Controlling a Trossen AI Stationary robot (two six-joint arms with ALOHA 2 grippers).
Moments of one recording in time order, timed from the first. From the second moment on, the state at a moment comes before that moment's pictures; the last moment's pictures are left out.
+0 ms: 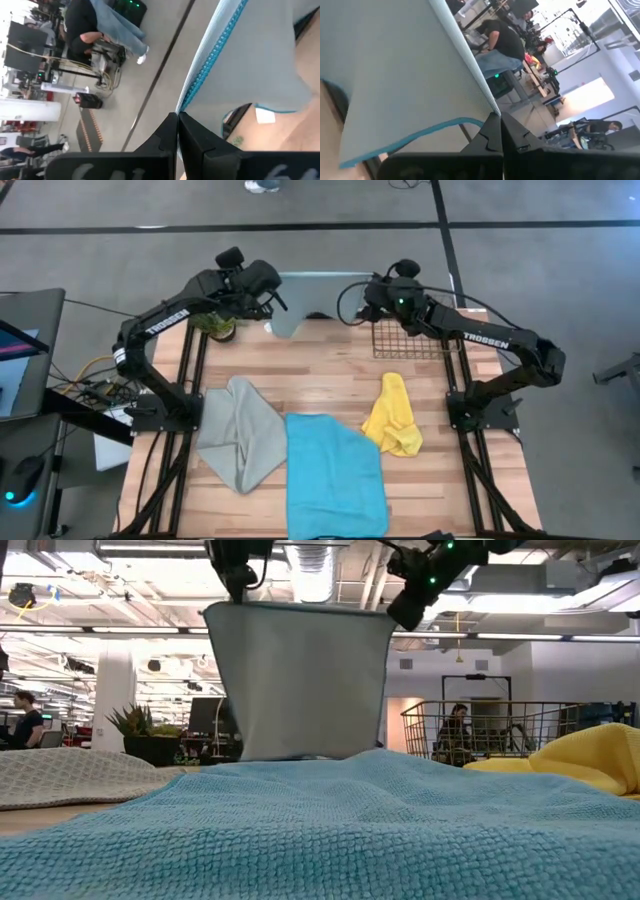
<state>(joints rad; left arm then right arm) 0.48 1.57 1.82 -1.21 -0.83 0.26 -0.48 1.37 1.14 -0.07 0.67 -0.73</state>
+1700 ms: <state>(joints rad) 0.52 1.61 1.78 -1.05 -0.20 0.30 -0.39 1.34 1.14 -0.23 0.71 -0.71</state>
